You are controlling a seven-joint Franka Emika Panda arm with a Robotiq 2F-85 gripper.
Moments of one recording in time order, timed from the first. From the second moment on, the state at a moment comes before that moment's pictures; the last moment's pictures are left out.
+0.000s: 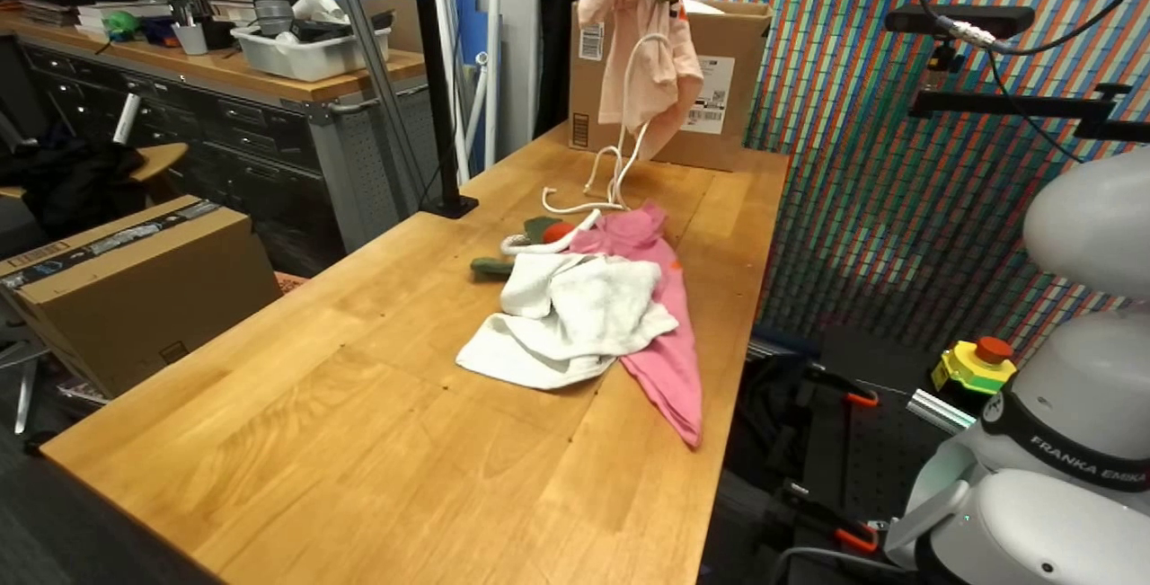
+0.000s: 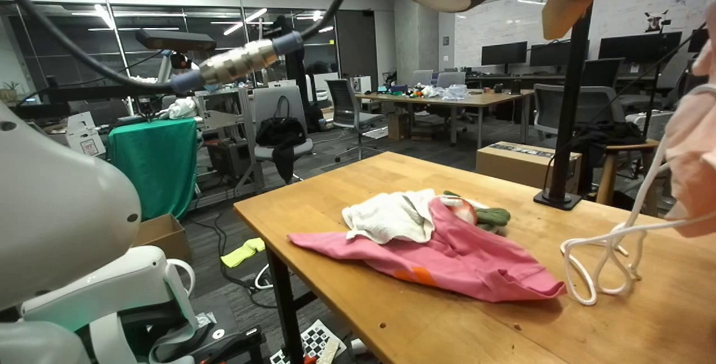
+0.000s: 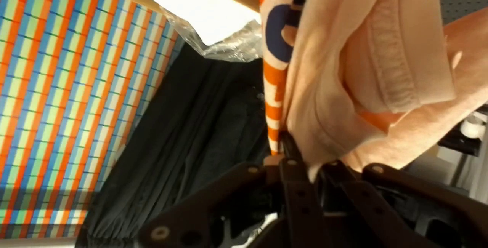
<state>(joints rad) -1.47 -0.19 1.07 -1.98 -1.50 2.61 1.46</state>
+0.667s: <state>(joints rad) -0.86 0.10 0.51 -1.87 -1.47 2.18 1.28</state>
